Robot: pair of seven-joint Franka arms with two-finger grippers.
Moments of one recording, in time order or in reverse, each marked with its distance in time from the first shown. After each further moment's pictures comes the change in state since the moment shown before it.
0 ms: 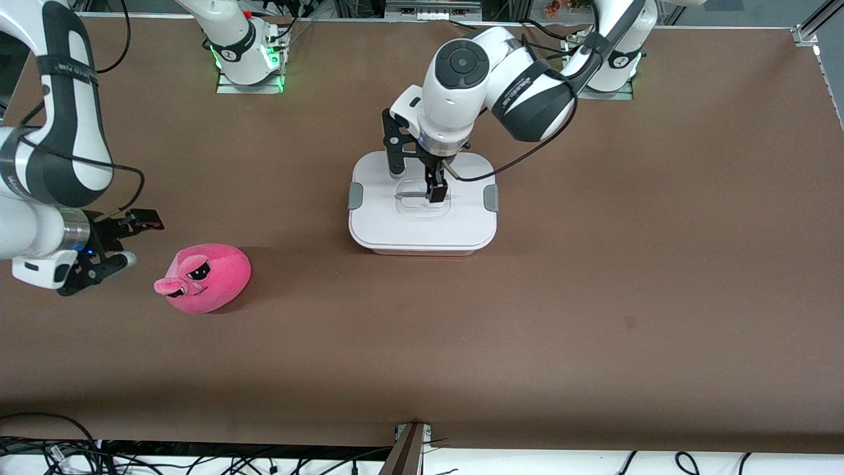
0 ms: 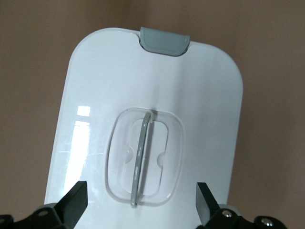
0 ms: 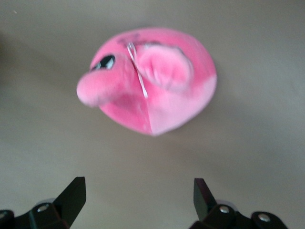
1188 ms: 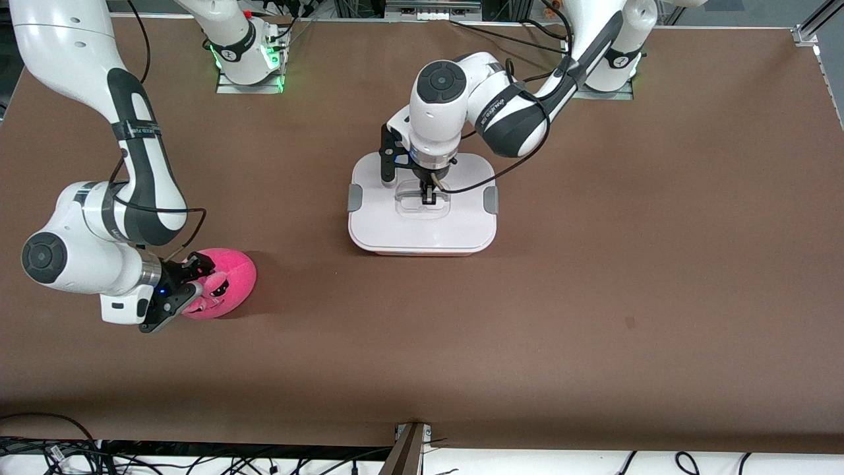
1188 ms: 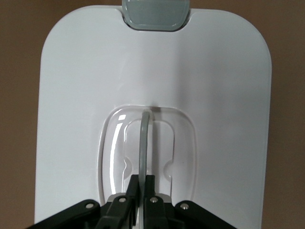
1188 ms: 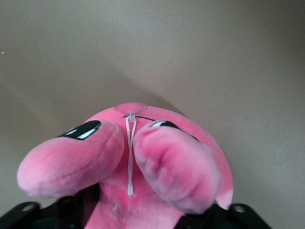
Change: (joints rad) left arm -0.017 0.045 0.000 -0.021 0.106 0.064 0.022; right arm 0.052 0.161 0.037 -0.011 0.054 0.348 -0.157
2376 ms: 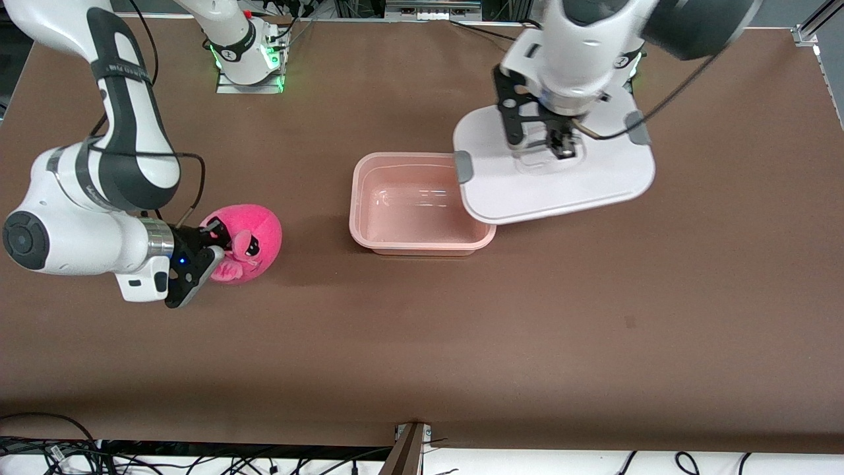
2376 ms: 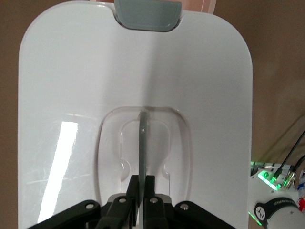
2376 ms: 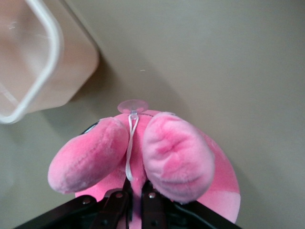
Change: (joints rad) left arm 0.302 -0.284 0.002 0.192 -0.061 -0.757 0.296; right arm 0.025 -0.118 0.108 0.144 0.107 -0.440 -0.013
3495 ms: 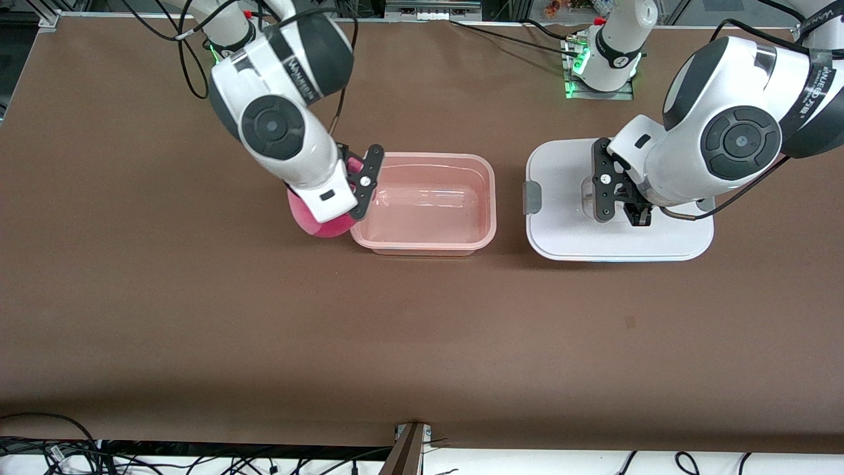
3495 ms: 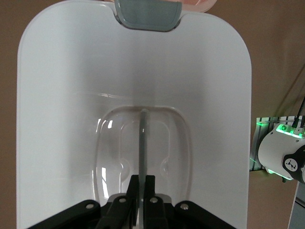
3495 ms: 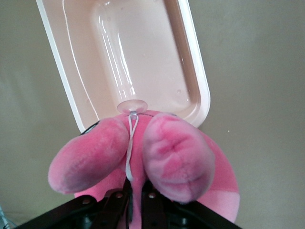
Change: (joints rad) left arm 0.189 0.122 0.005 -0.002 0.023 0.032 0.294; right arm 0.393 -0.028 0.076 0.093 -0.193 -0.053 0.099
